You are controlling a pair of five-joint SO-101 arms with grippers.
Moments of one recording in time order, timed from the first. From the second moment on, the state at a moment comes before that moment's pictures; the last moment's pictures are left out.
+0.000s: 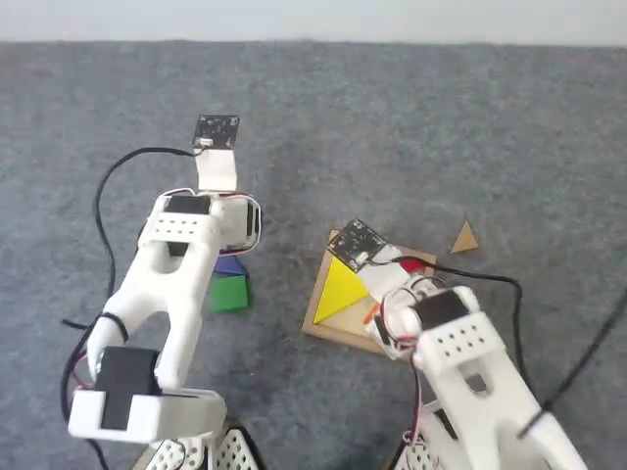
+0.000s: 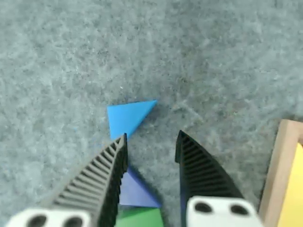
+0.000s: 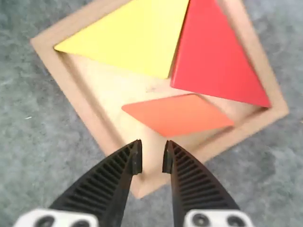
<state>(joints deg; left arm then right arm) -2.3 -3.6 36.9 47.9 6.8 -26.6 -40.6 64.9 60.7 21.3</state>
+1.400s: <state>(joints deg) -2.4 -3.6 36.8 47.7 6.8 -6.7 -17.0 40.4 57.4 24.1</state>
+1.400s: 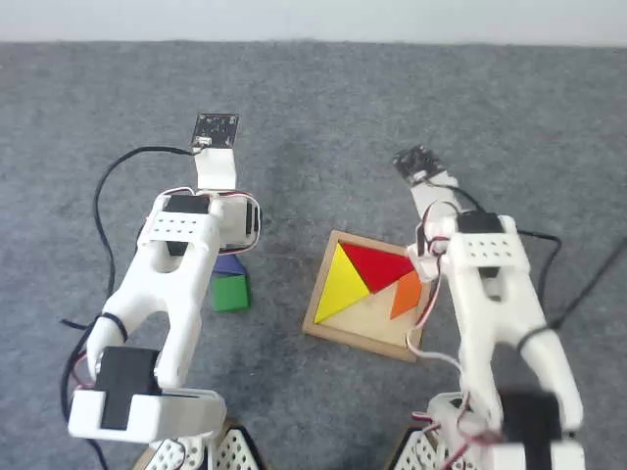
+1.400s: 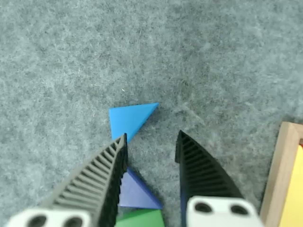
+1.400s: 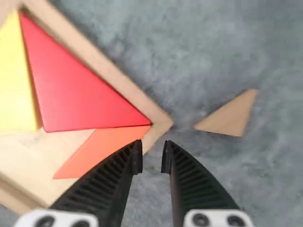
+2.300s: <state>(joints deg) -2.5 2.7 19.7 69.8 1.7 -13.8 -38.8 56.3 64.7 18.3</state>
